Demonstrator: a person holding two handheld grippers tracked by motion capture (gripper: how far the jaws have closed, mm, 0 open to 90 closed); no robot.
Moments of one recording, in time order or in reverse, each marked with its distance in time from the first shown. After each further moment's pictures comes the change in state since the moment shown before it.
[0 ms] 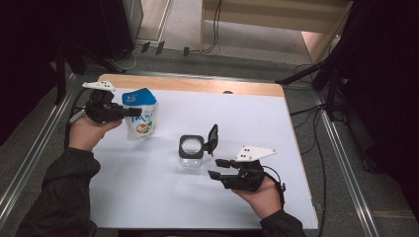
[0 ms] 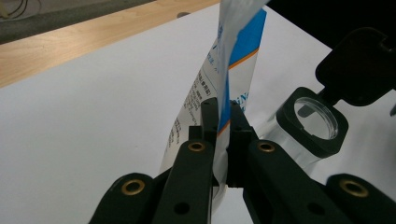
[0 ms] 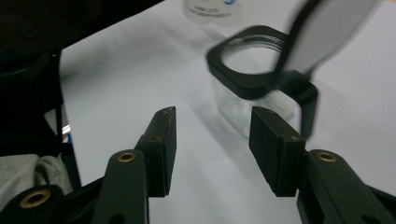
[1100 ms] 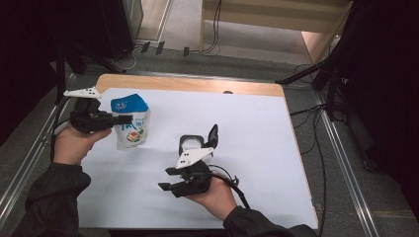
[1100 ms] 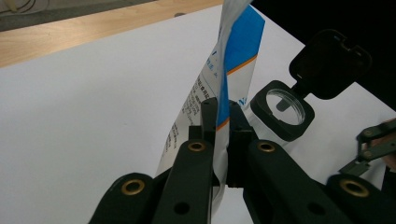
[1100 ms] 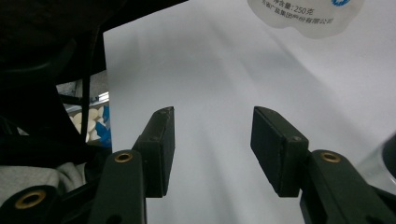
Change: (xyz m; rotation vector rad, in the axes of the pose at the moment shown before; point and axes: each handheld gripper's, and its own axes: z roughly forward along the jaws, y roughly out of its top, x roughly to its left) left arm -0.026 -0.017 -0.036 -0.025 0.019 -0.049; right arm 0.058 0.035 0.102 0.117 0.178 -0.135
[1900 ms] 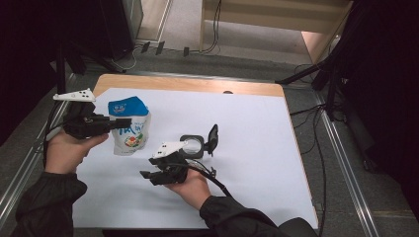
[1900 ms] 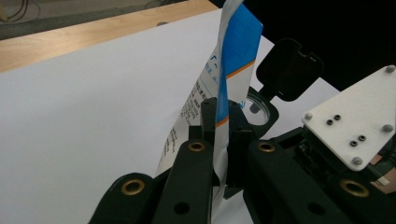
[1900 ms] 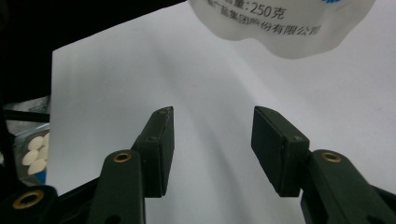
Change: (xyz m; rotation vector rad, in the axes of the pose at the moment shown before) left arm -0.032 0.004 -0.019 -0.017 -0.035 0.019; right arm -0.014 0.017 0.065 -0.038 -0.084 0.021
